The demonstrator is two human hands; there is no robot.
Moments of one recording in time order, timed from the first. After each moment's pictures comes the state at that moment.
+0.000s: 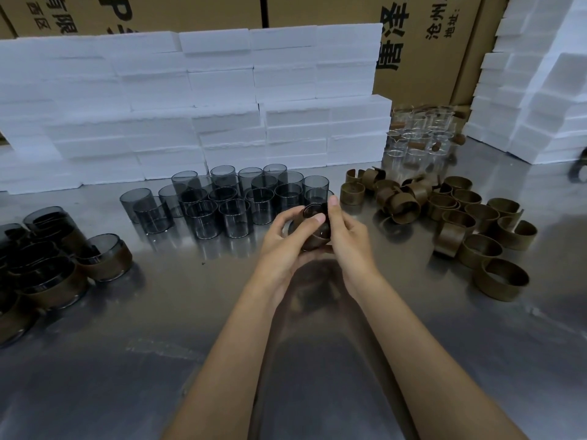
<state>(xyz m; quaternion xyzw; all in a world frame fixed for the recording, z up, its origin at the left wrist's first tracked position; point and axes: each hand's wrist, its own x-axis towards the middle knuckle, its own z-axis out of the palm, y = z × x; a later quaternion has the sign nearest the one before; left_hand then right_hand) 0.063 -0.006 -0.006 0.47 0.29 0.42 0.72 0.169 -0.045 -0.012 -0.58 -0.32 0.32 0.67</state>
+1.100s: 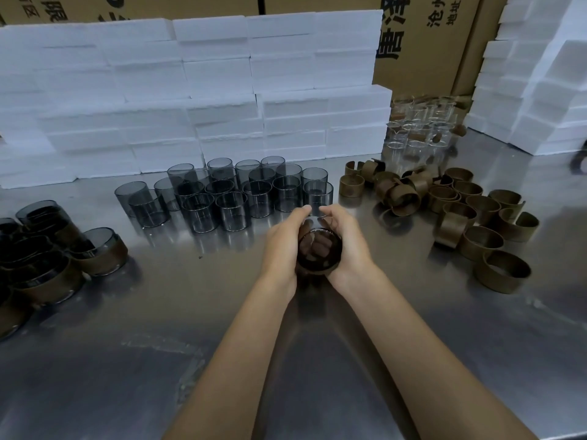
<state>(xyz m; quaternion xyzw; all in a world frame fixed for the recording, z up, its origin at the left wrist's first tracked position) 0.072 -0.015 -0.004 0.43 0.38 0.42 0.70 0.156 -0.054 -0.002 -0.45 -0.13 0.54 0.70</state>
